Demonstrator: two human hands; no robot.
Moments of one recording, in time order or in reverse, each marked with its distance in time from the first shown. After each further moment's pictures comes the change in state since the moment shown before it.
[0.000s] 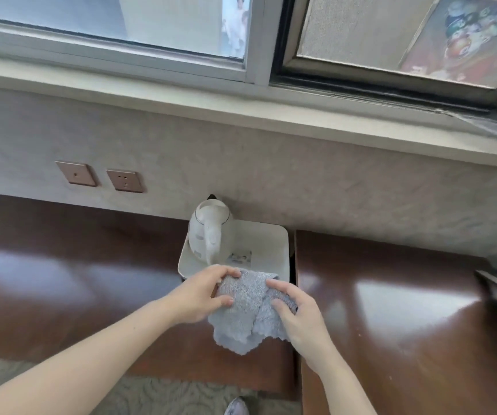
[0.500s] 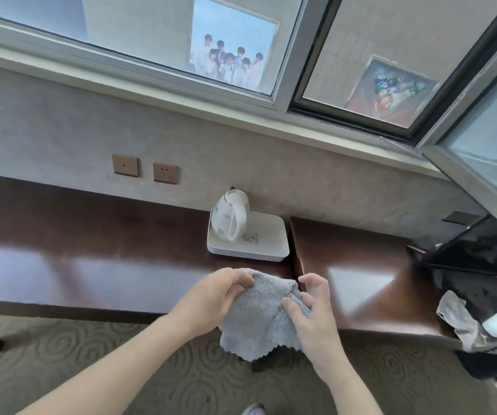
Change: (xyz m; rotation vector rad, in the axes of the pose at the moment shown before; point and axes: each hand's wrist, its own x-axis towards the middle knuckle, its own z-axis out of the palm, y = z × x) left_hand -0.264 -0.009 -0.004 -0.190 0.263 0.334; right_hand -0.241 -0.077 0.130 0.107 0.300 -0.095
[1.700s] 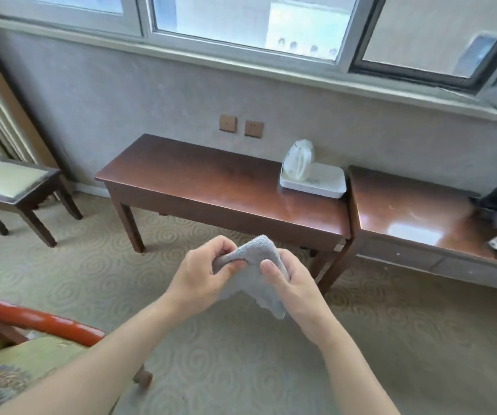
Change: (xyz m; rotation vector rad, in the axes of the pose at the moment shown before) left_hand -0.424 0.112 0.027 -0.016 0.408 -0.130; right_hand -0.374 -0.018 0.048 0.088 -0.516 -0.093
